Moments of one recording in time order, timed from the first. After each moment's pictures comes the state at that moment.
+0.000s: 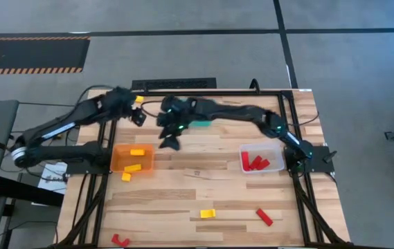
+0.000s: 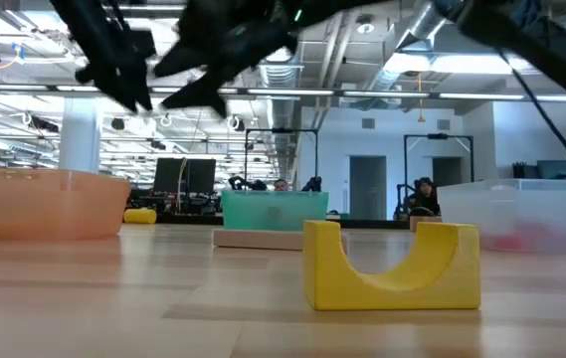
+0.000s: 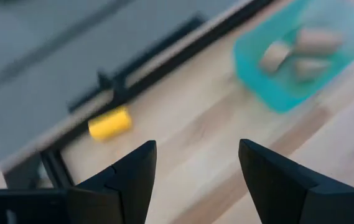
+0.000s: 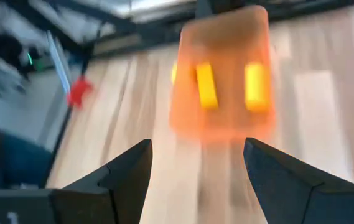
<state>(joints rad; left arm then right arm) 0.57 0.91 0.88 -0.82 -0.32 -0.21 -0.17 2.35 2.28 -0.65 -0.53 0.10</state>
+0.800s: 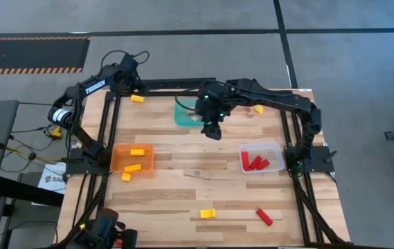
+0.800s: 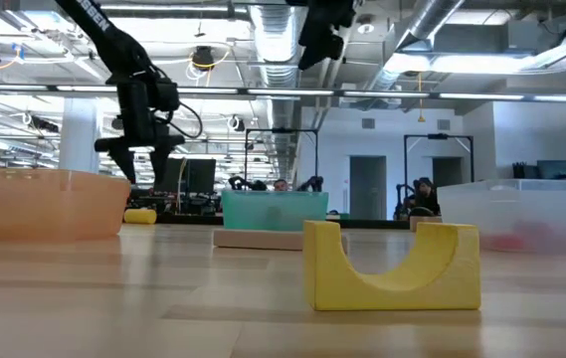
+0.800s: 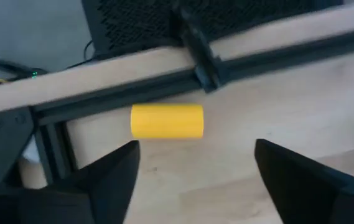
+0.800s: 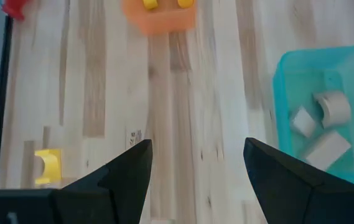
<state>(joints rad) 1.13 1.61 1.15 -0.76 -0.03 -0.22 -0.22 1.86 2.01 -1.16 -0.23 -0.08</state>
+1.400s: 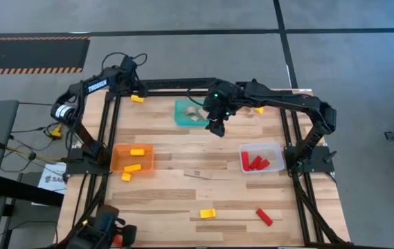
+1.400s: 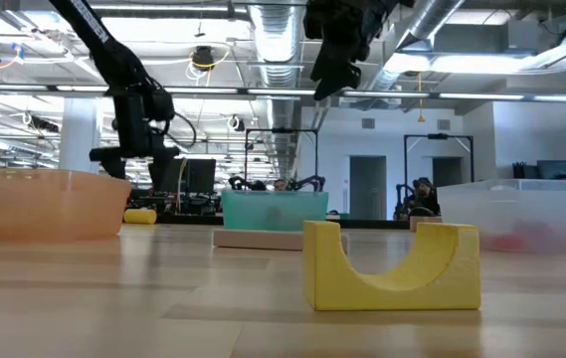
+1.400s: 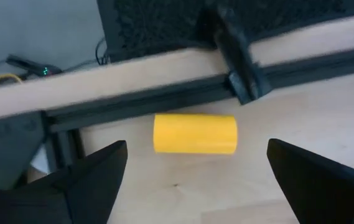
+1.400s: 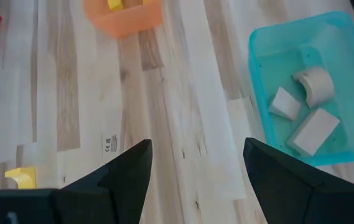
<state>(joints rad) 1.18 1.65 1.11 -0.68 -0.06 -0.20 -0.30 1.70 1.63 -0.88 -0.24 -0.02</state>
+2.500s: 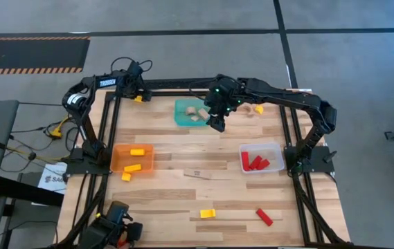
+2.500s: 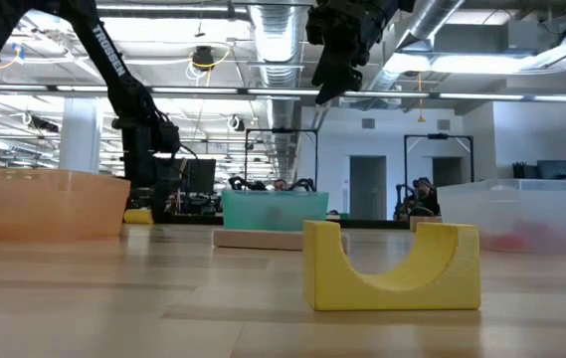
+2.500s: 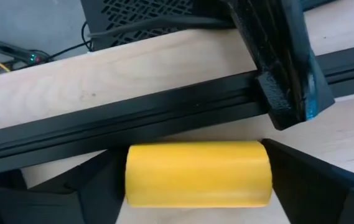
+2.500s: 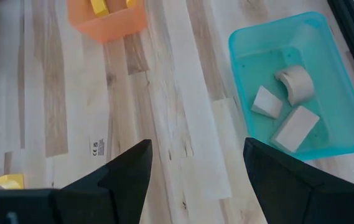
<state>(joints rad) 1.18 1.87 1.12 -0.57 -0.04 -0.17 -0.35 1.70 1.63 -0.87 -0.24 -0.03</state>
